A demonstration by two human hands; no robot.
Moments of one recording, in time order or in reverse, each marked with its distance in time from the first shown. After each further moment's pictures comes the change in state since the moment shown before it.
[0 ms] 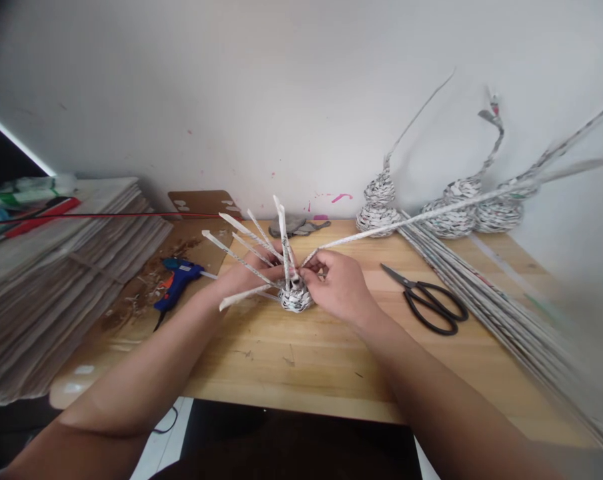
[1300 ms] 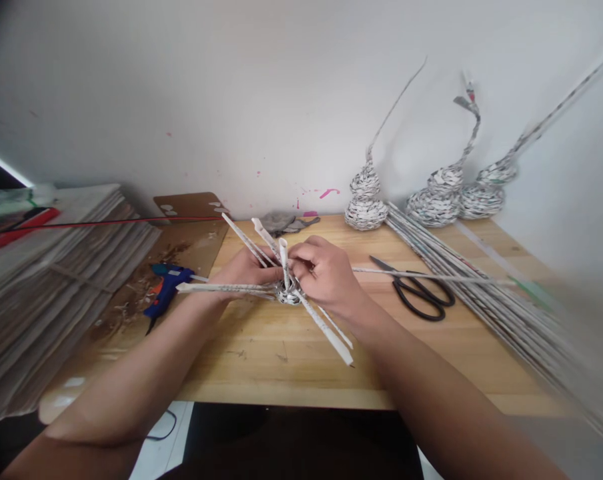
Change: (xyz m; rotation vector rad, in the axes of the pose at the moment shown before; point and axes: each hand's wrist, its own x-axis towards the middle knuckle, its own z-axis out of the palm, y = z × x) left_hand 0.001 0.007 0.009 0.021 -0.020 -0.145; right_hand 0.002 0.002 -0.006 -0.063 0.046 -0.307
